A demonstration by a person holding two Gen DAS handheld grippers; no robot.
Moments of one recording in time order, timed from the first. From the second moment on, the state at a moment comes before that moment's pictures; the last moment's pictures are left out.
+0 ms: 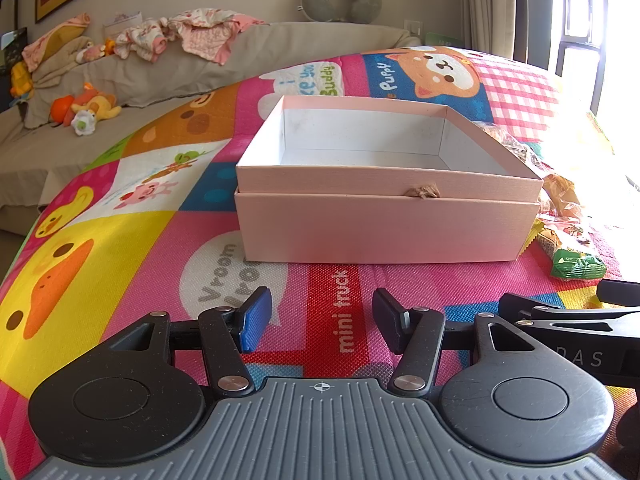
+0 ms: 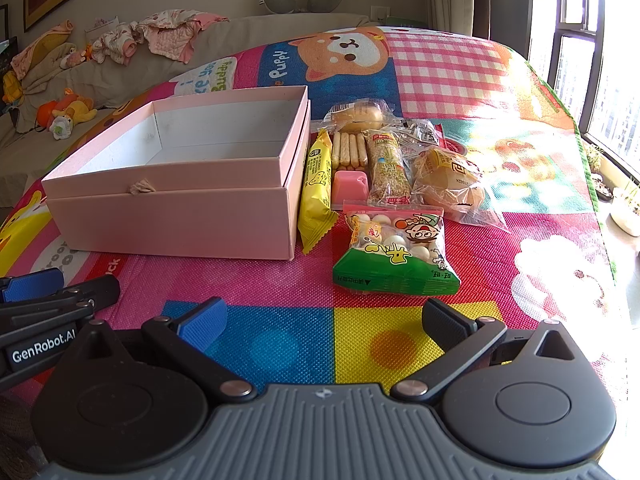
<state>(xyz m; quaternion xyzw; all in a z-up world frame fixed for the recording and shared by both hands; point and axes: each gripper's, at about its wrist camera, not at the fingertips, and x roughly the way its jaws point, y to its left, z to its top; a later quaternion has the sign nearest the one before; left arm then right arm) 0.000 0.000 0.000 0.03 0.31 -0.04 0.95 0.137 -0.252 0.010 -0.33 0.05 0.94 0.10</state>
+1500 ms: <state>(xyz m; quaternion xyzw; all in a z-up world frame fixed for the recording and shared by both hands) 0.000 0.000 0.000 0.04 0.31 -0.08 0.95 0.138 -0.252 0.010 -0.33 0.05 0.94 0.10</state>
